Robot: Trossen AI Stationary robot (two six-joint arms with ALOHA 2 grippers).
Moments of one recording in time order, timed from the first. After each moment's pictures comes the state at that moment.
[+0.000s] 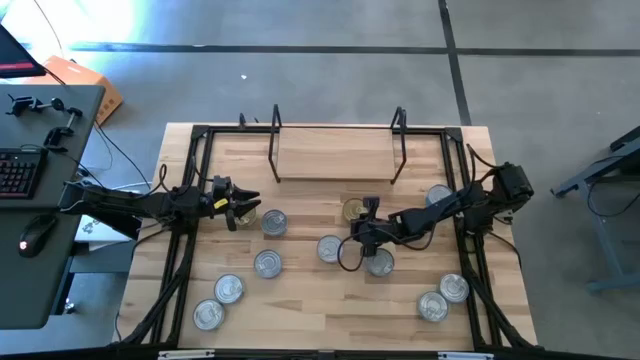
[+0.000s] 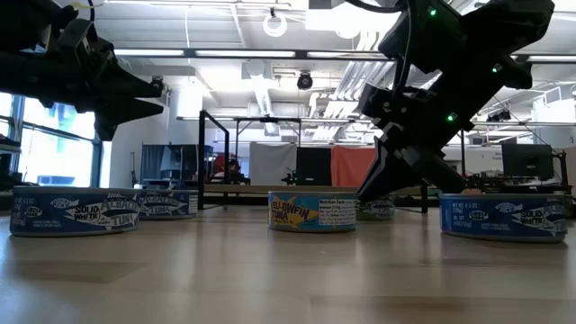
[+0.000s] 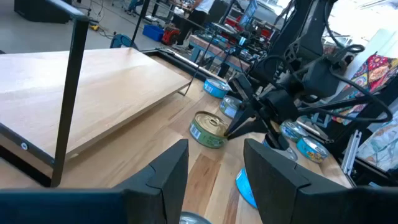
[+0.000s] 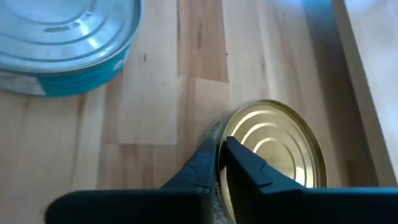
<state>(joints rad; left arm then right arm) -0.05 0.36 0.01 0.24 -0.30 -0.46 0.21 1.73 0.71 -0.01 0.50 -0.06</state>
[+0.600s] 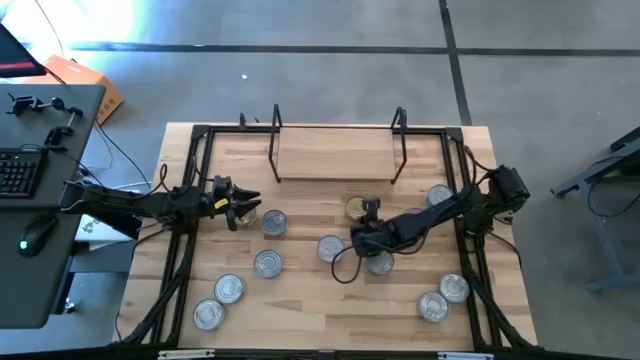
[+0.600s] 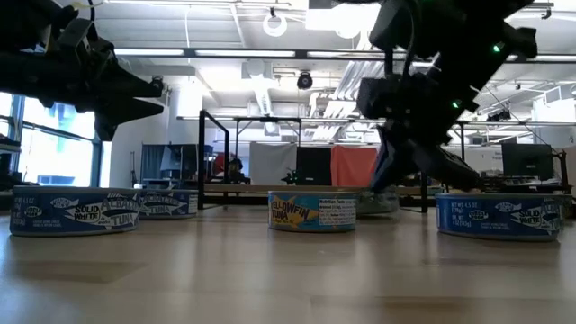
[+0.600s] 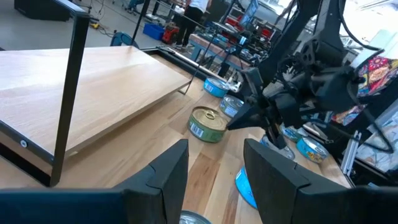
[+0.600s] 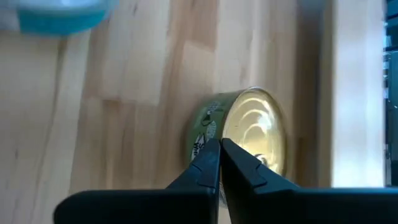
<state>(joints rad) -0.05 0.36 0.01 0.24 -0.30 -0.47 0.28 1.73 0.90 -0.36 0.66 -0.09</state>
